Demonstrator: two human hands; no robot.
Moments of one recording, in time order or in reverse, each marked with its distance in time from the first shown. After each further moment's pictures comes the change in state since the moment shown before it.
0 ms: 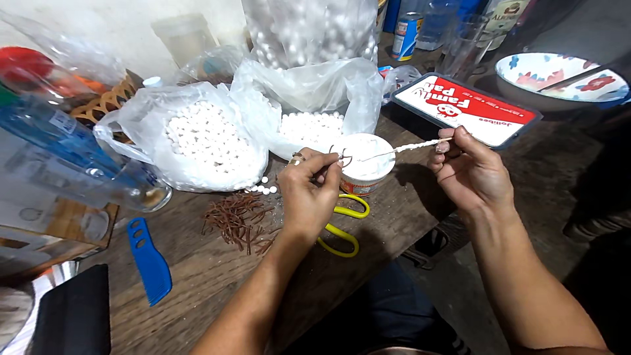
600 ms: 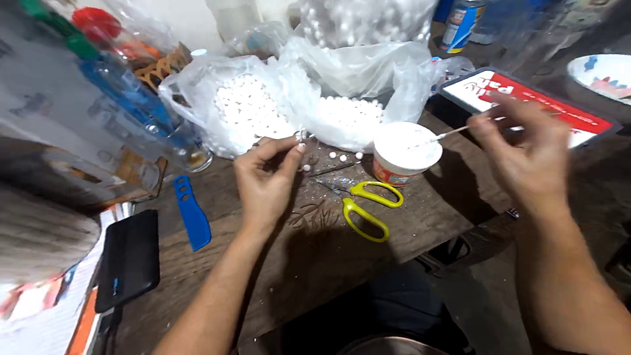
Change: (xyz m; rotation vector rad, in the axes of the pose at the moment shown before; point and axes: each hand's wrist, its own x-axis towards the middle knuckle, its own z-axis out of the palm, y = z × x) left_hand -0.016 -0.012 -0.097 0.012 0.085 -0.093; right_hand 0.013 -0.013 0.006 -1.224 -0.233 -0.577
